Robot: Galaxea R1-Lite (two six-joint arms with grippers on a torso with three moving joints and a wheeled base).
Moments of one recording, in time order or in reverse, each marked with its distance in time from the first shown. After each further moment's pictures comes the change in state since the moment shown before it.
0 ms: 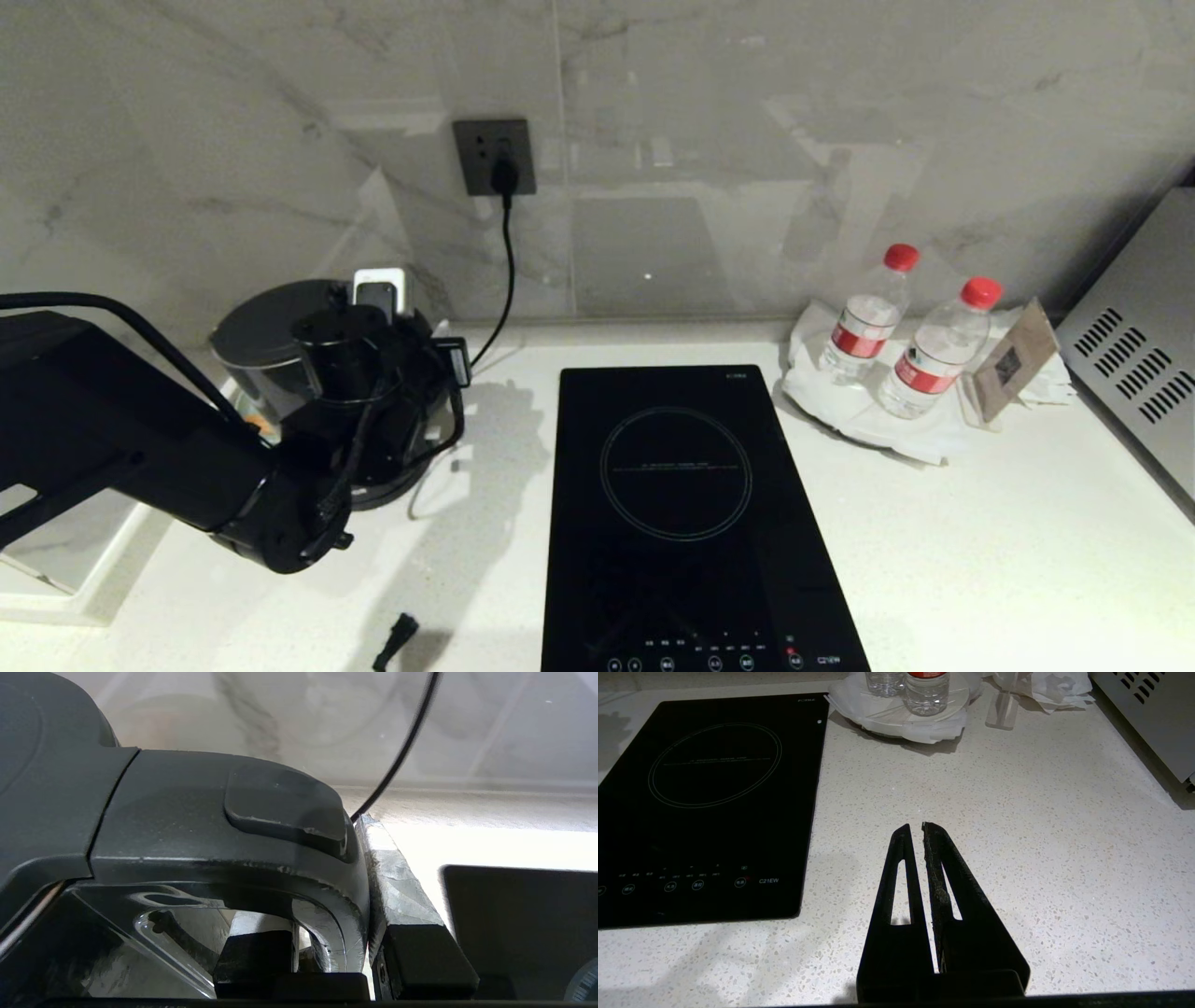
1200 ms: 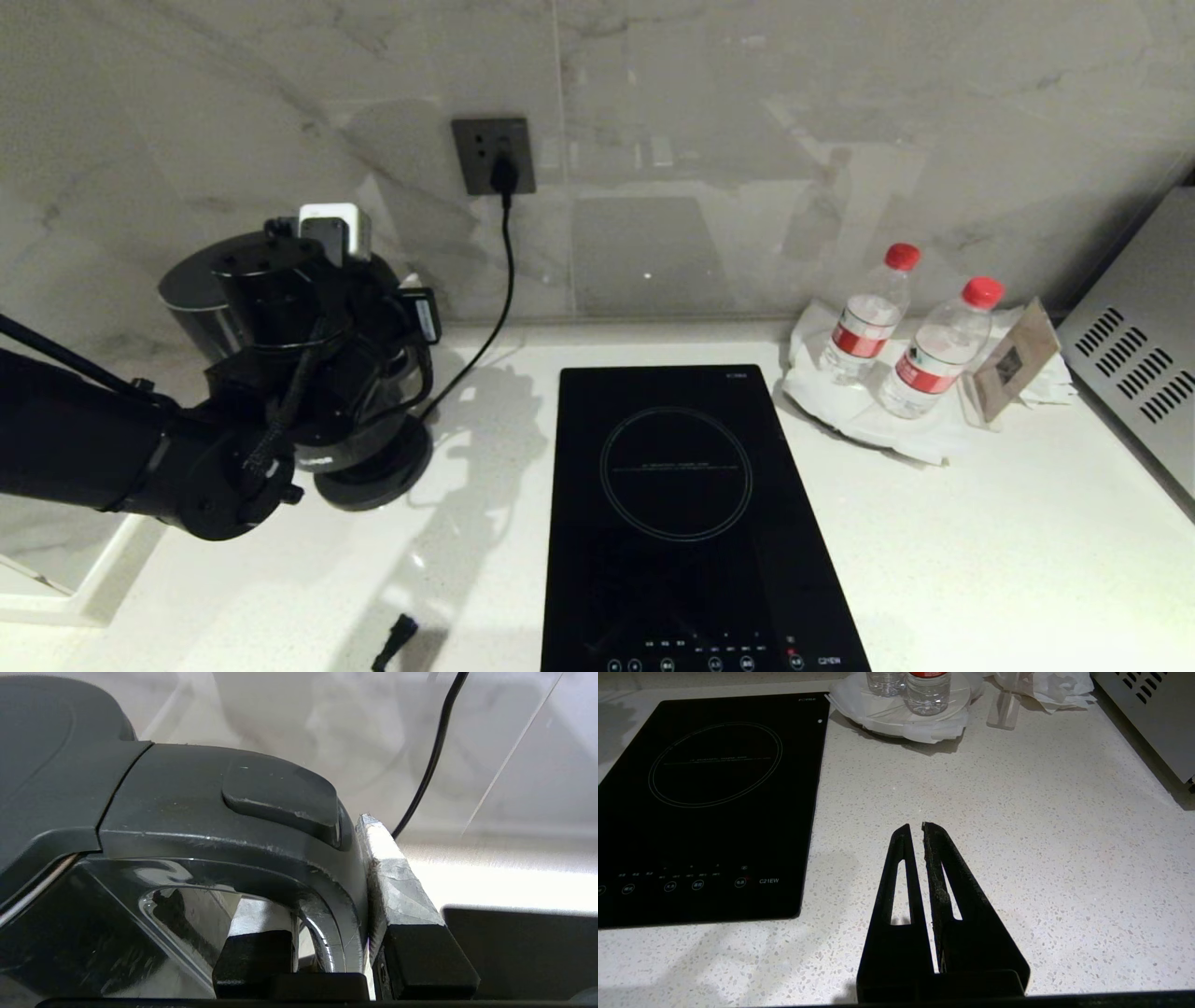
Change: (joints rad) left arm 0.019 -0.170 -0.058 0.191 -0.016 0.027; right arm 0.000 0.000 0.000 0.000 0.000 0.000
